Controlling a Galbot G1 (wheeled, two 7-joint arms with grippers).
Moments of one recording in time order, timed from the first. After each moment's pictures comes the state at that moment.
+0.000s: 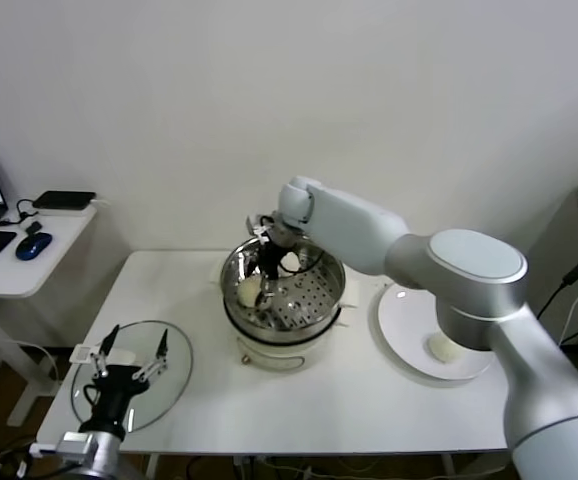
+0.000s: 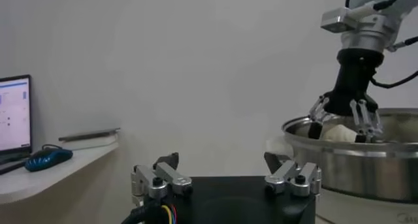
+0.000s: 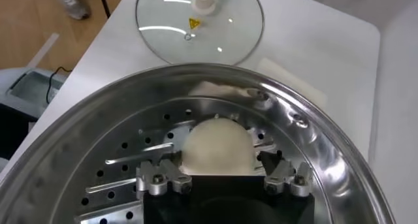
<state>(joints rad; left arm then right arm) 1.62 -1.39 -0.71 -2.05 -0.11 -0.07 0.07 0.38 1.55 -1.20 0.61 0.48 -0.11 -1.16</state>
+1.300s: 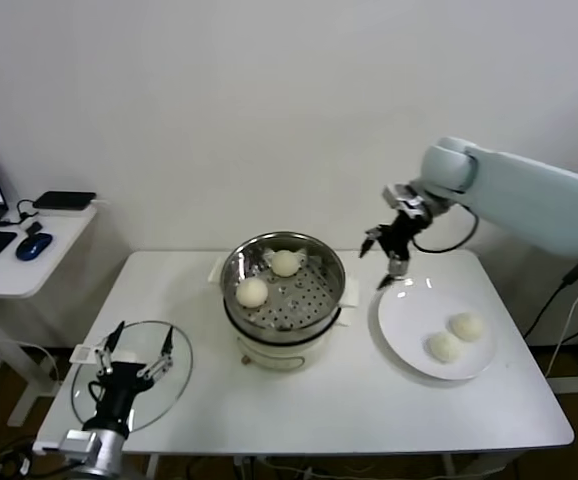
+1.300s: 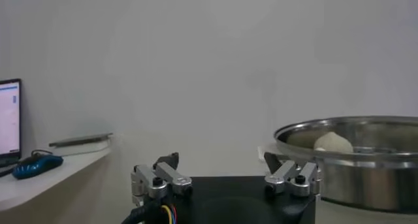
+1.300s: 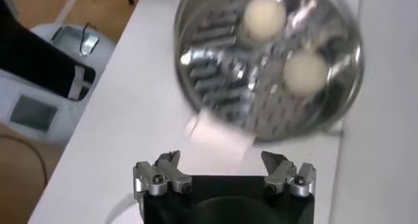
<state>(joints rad) 1.63 -1.38 -0.70 -2.07 -0.12 -0.07 0.07 0.61 0.81 -1.33 1.19 0.45 -0.07 -1.24</state>
